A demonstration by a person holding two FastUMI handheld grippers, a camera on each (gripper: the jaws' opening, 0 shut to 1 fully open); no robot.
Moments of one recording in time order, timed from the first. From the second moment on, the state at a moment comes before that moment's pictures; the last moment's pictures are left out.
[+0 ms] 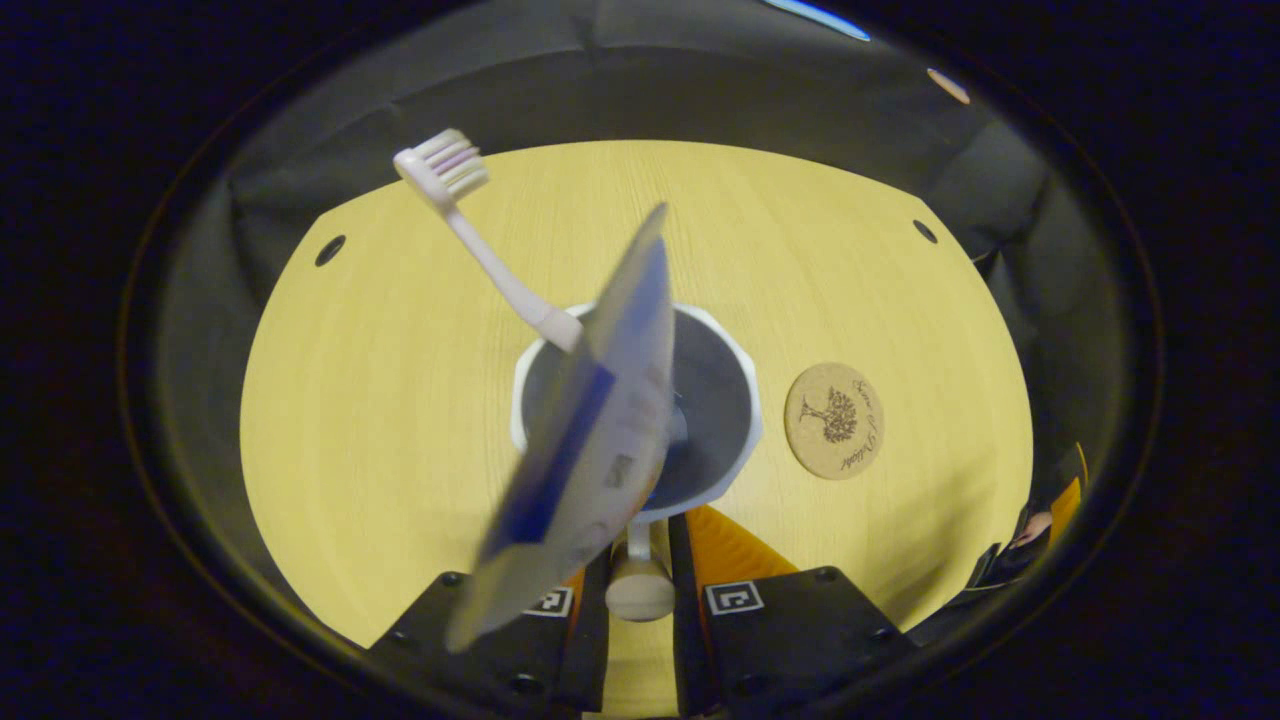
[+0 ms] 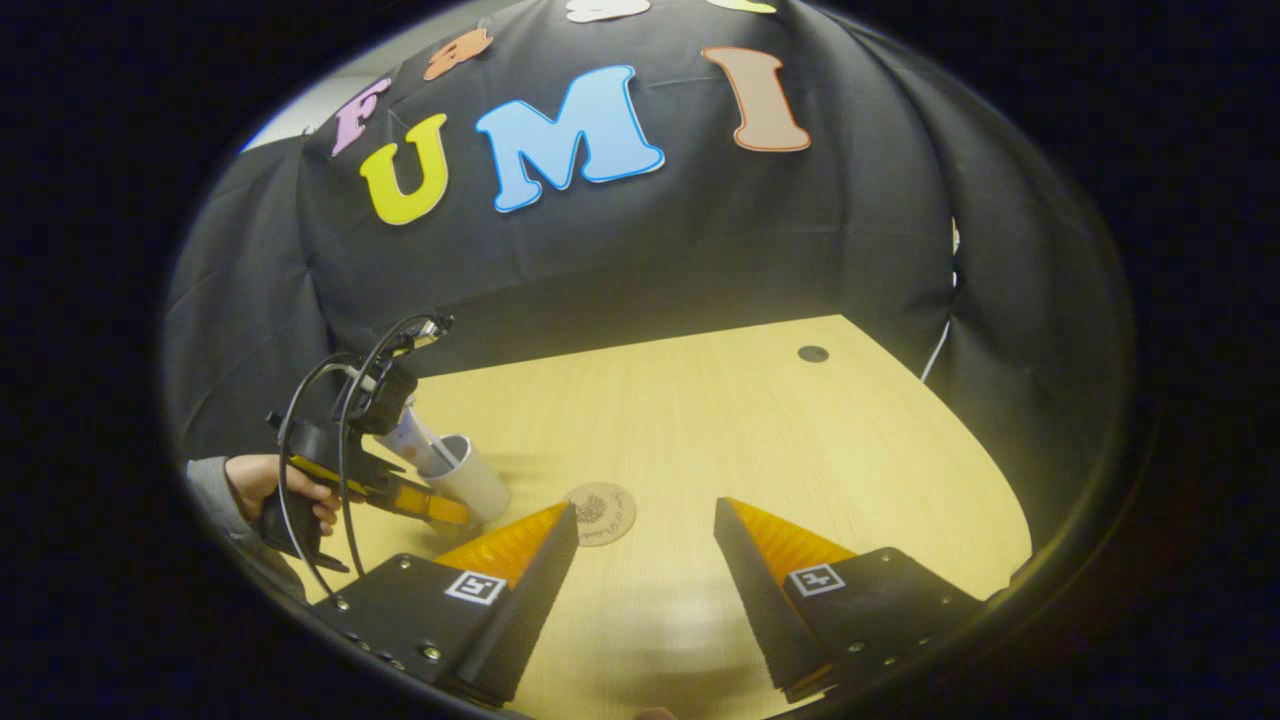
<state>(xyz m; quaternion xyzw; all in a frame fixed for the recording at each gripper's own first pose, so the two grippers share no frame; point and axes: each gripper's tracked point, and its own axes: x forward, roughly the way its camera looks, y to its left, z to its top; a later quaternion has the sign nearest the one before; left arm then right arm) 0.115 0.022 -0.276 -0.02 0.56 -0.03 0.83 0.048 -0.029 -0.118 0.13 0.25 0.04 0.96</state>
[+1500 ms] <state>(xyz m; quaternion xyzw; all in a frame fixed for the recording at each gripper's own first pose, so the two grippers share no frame) 0.120 -0.104 -0.269 0.08 0.55 -0.14 0.82 0.010 -0.093 -0.107 0.13 0.25 -0.03 0.96</state>
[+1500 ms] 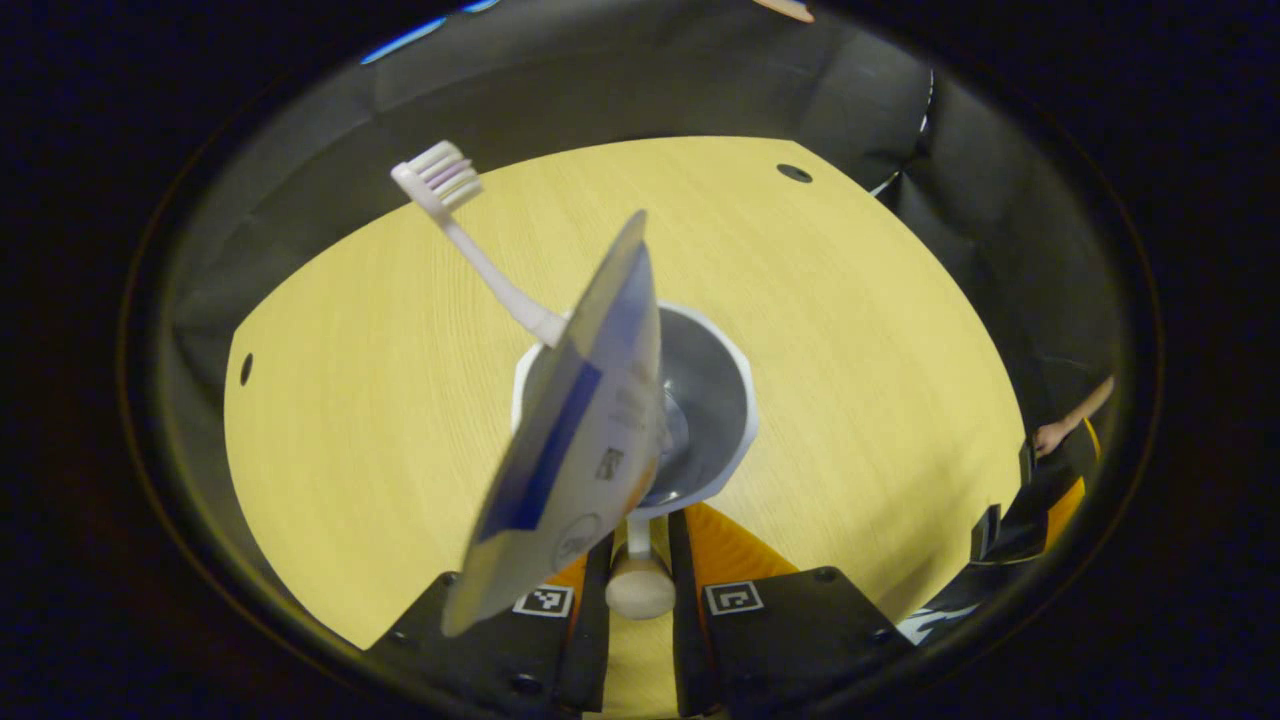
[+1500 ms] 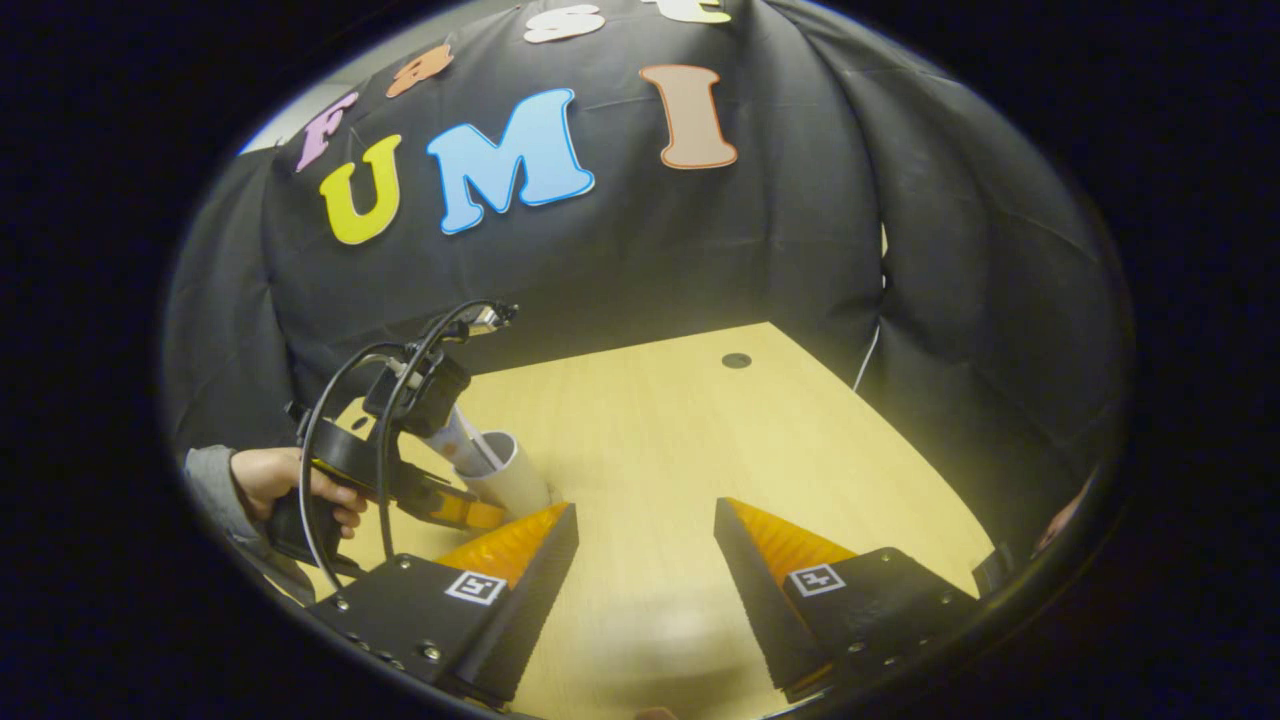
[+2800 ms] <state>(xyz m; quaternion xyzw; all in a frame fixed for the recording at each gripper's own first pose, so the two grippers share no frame) 0.054 -0.038 -0.071 -0.04 0.16 -0.02 0.99 0.020 -0.068 -0.011 0.05 0.09 0.00 0.99</state>
